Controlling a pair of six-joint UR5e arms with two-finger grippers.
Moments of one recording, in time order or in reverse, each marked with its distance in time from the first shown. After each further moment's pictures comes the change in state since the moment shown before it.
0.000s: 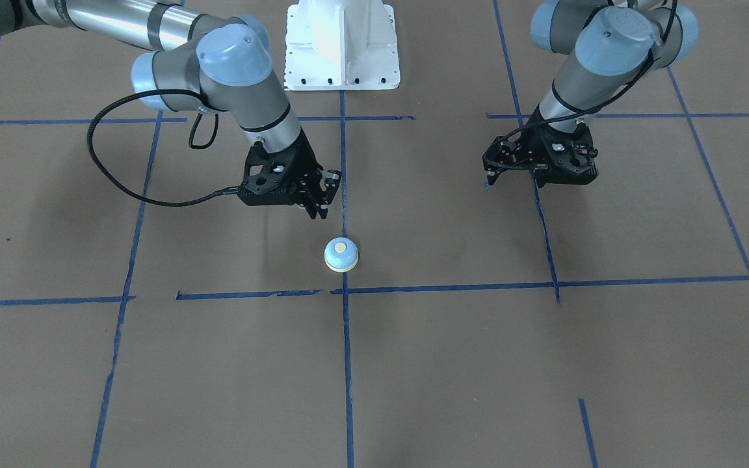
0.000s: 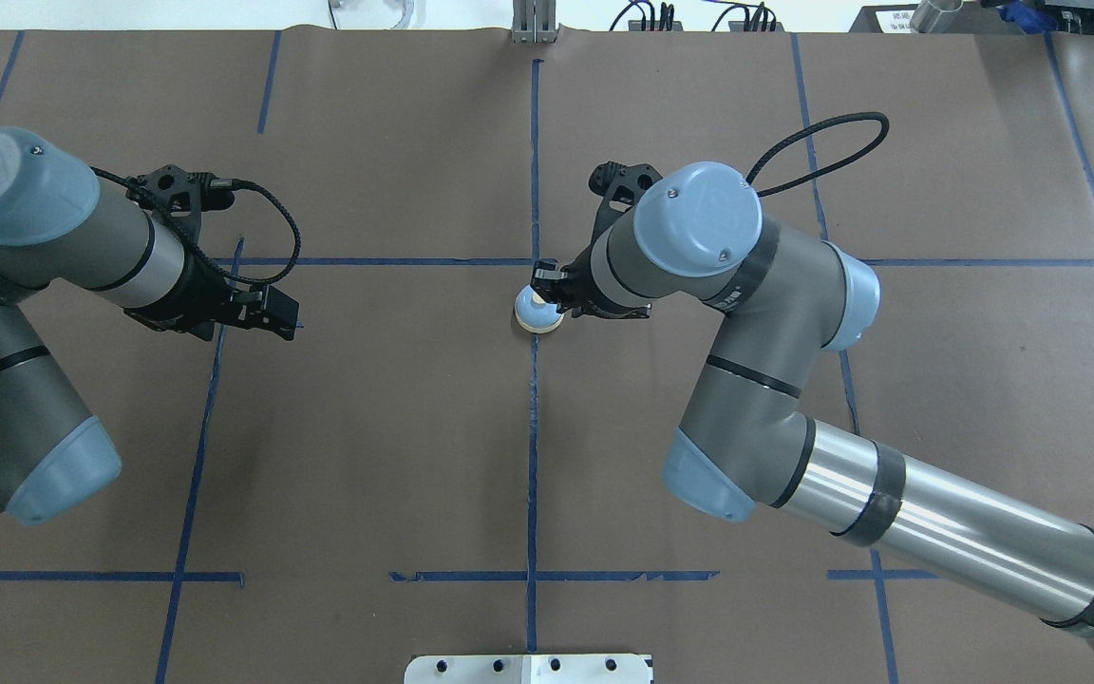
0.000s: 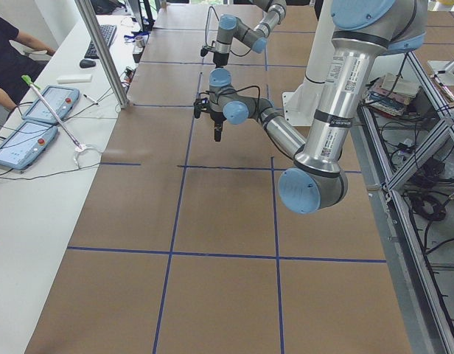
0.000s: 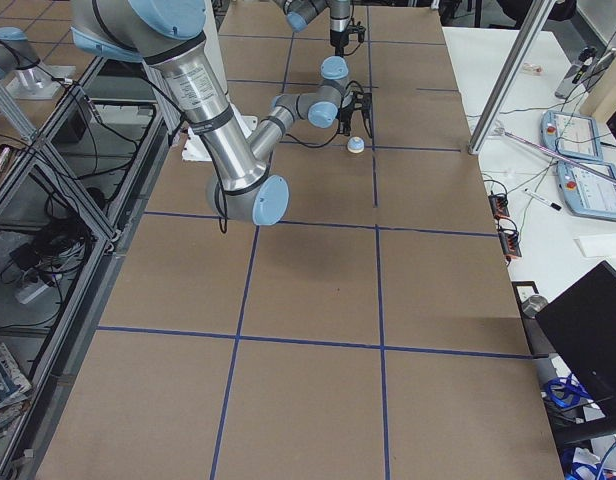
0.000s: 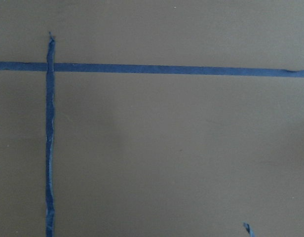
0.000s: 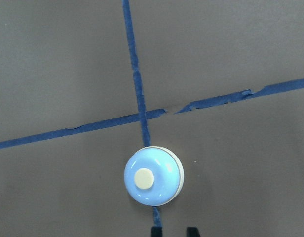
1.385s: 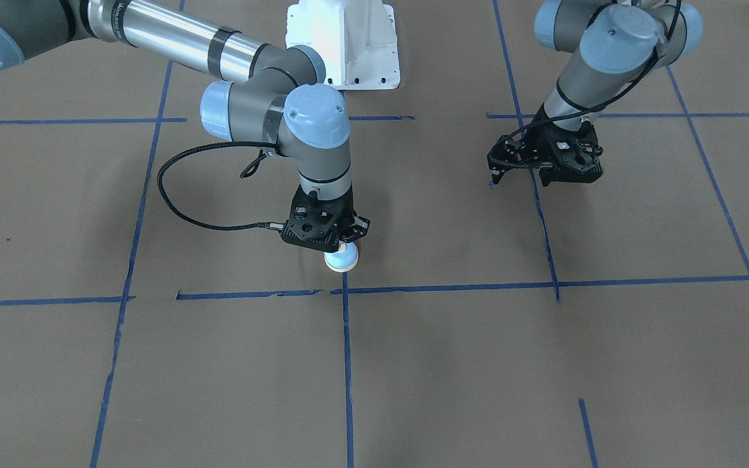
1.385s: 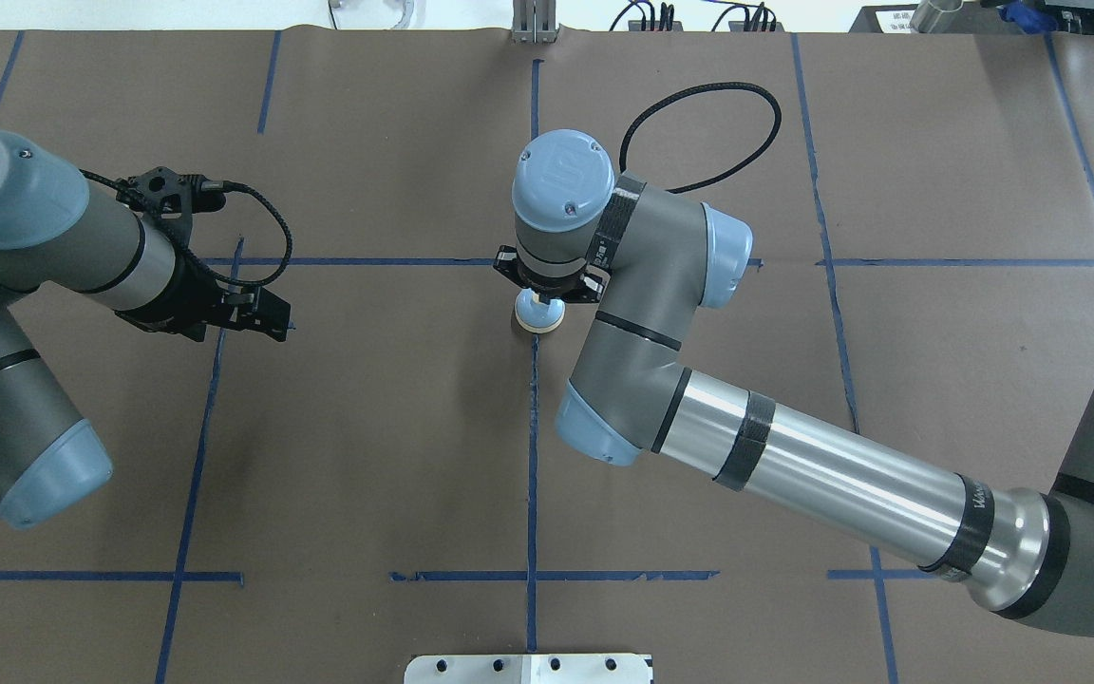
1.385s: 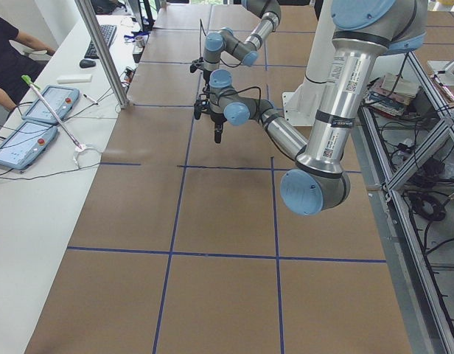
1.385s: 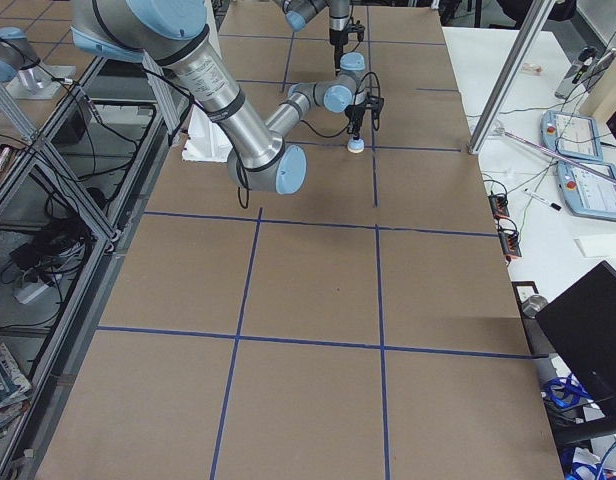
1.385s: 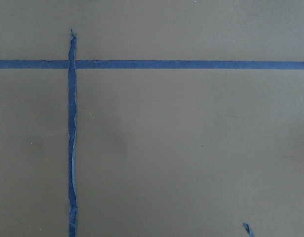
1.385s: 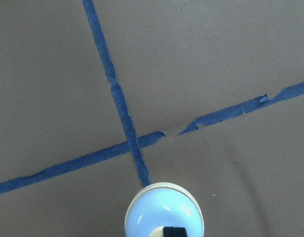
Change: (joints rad) left arm -0.002 0.013 -0.012 0.001 0.005 0.002; right arm 0.007 0.190 -0.283 -0.128 -0.010 0.058
